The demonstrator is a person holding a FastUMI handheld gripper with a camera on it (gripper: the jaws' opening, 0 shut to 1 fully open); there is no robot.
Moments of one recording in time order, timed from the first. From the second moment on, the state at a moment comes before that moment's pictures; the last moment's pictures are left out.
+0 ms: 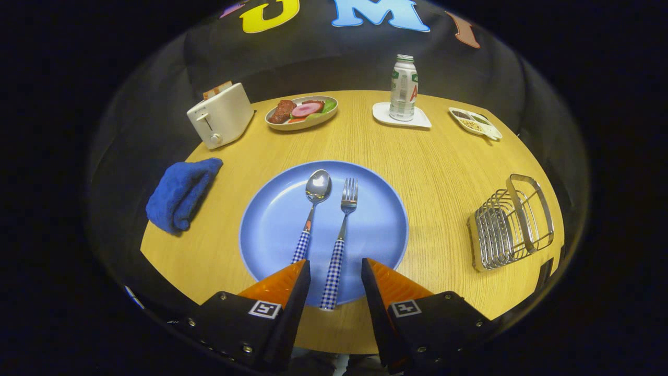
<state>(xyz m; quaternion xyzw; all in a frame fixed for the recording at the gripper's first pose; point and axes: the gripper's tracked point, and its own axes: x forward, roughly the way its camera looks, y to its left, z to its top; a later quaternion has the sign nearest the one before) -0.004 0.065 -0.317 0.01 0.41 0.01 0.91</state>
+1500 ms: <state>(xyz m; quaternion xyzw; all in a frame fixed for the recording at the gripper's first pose) -0.123 -0.097 -0.206 0.00 0.58 0.00 0.81</state>
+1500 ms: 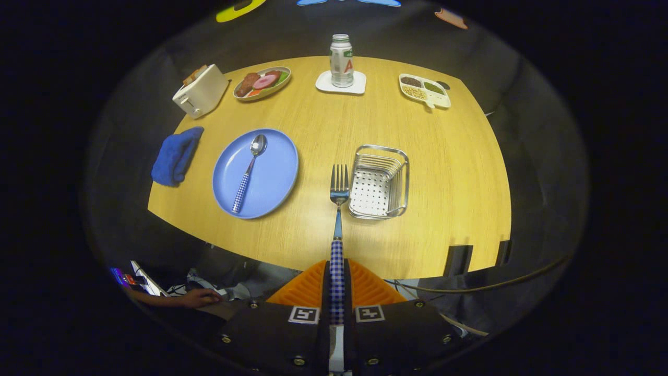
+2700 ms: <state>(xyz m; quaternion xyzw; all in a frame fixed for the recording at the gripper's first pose) -0.056 -0.150 -0.233 0.00 0.66 0.02 0.75</state>
